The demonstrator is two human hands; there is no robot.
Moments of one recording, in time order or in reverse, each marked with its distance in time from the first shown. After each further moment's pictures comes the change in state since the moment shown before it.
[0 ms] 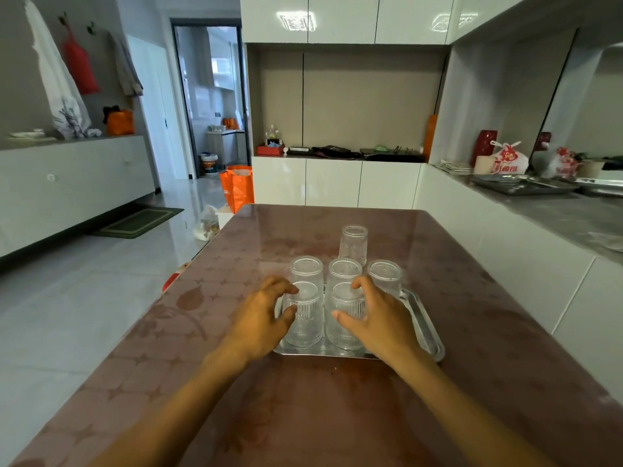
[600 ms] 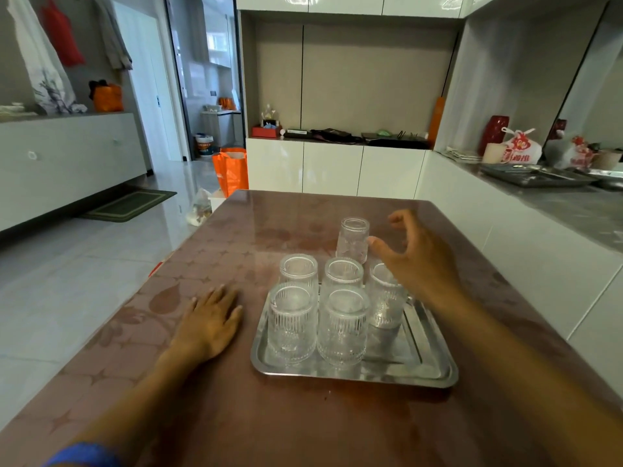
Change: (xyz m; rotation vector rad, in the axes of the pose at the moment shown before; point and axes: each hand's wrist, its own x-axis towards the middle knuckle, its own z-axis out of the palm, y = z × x) left_hand 0.031 -0.104 0.013 0.441 -0.292 -0.393; right_hand 0.097 0.043 -0.037 0.043 0.147 0.081
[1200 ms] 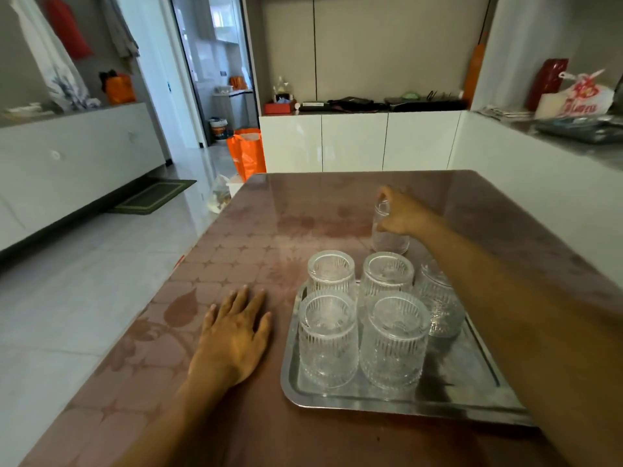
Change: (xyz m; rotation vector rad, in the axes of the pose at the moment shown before) left_hand 0.014 -0.010 0.015 0.084 0.019 0.016; right_hand 0.141 0.026 0.131 -0.141 -0.477 0.140
